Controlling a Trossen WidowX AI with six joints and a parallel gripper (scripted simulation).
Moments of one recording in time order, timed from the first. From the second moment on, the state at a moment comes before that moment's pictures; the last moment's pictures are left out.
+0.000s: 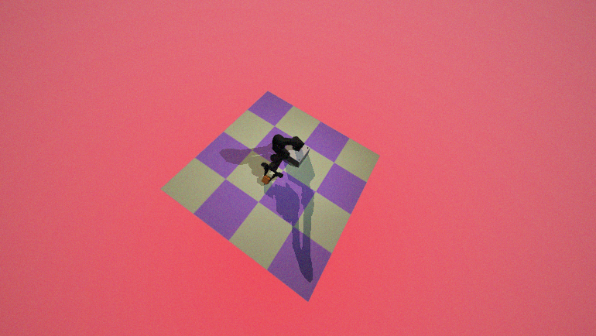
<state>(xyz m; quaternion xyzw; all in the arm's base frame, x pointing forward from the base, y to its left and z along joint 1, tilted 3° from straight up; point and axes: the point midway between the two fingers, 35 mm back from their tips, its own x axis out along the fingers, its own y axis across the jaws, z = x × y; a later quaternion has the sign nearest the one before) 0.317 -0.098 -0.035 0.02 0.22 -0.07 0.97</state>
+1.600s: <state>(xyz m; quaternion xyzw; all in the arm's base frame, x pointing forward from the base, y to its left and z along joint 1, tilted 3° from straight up) 0.317 -0.099 -0.034 0.02 0.21 -0.07 0.97</state>
